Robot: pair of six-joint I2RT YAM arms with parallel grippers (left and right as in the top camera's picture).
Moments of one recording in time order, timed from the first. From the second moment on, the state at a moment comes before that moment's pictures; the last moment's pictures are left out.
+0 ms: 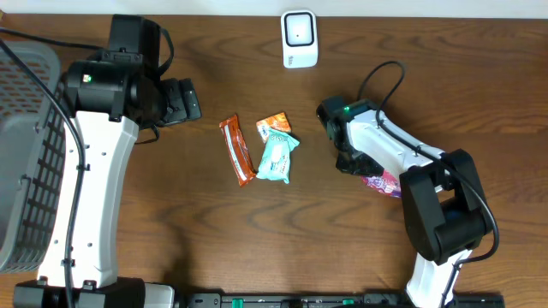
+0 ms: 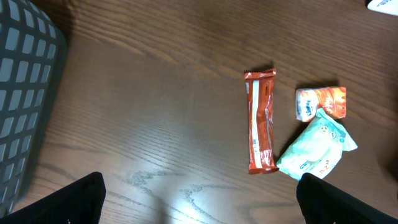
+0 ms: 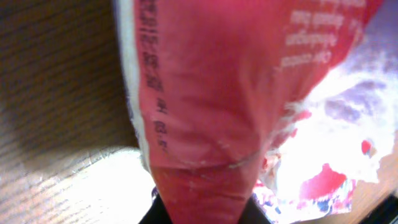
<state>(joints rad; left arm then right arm) -0.11 1.57 1.77 -1.39 -0.08 -0.36 0.43 1.99 1.32 -1.10 0.38 0.79</state>
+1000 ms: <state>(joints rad) -0.11 1.57 1.77 -1.39 -0.08 -0.36 -0.16 1.99 1.16 -0.93 -1.08 -0.04</state>
